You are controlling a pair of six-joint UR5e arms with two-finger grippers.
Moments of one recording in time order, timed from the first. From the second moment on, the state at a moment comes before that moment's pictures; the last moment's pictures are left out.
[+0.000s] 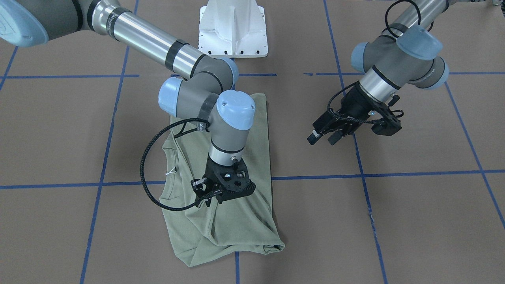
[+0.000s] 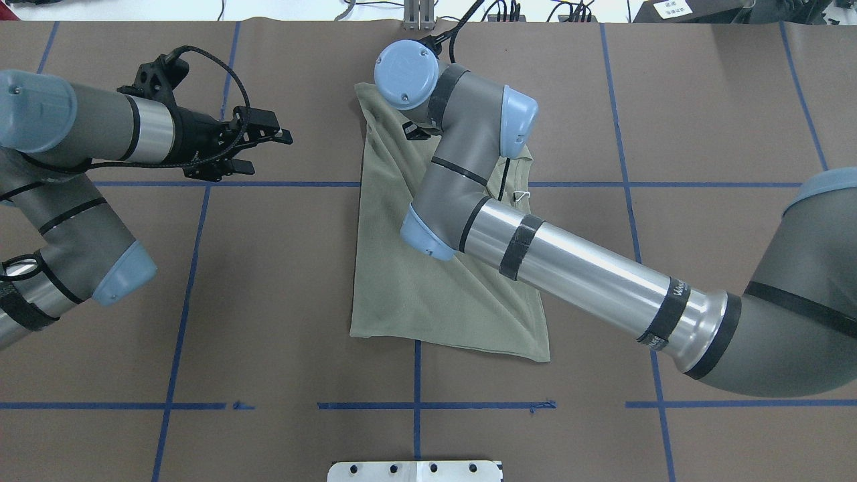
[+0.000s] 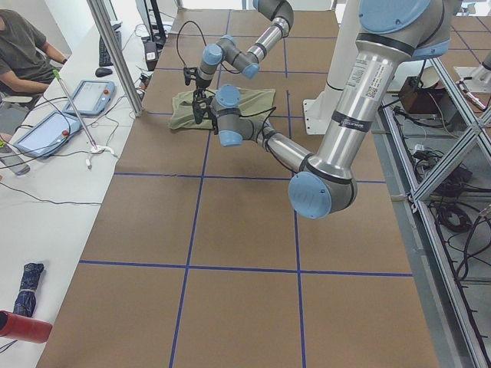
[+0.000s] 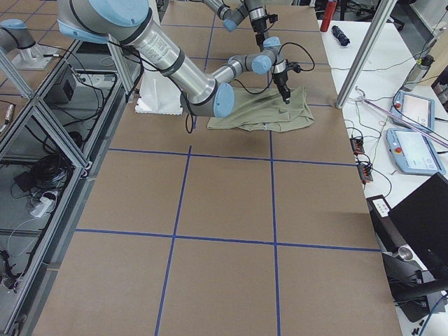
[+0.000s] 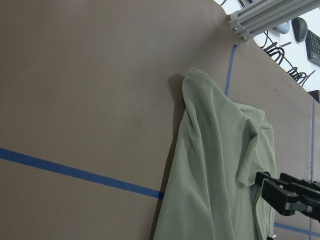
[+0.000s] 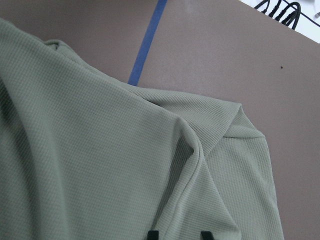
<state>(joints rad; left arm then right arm) -0.83 -1.95 -1.62 -2.49 -2.03 -1.64 0.64 -0.48 0.98 -1.44 1.53 0.75</state>
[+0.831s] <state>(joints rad) -0.82 -1.95 -1.61 -2.49 -2.02 -1.64 0.60 -0.46 0.87 -1.34 1.47 0.73</state>
